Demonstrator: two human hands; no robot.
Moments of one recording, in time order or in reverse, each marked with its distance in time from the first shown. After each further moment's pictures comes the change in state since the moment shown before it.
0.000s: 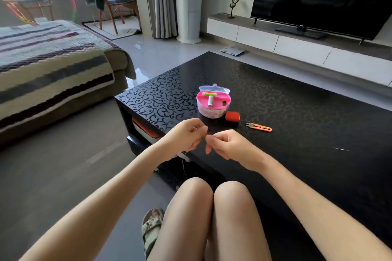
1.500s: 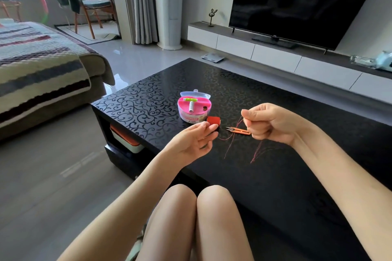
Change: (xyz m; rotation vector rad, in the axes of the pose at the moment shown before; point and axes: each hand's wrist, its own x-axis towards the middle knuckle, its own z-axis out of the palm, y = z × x) left_hand 0.021 0.018 0.049 -1.069 -0.110 -0.282; right_hand -0.054 -0.045 -0.104 0.199 0.026 0.100
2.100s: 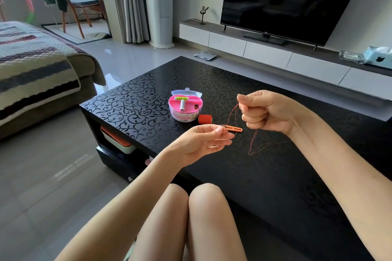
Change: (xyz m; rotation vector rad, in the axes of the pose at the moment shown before) left_hand 0.005 -0.011 0.026 0.363 -0.298 0.015; right_hand -0.004 -0.015 -0.013 0.148 -0.107 -0.029
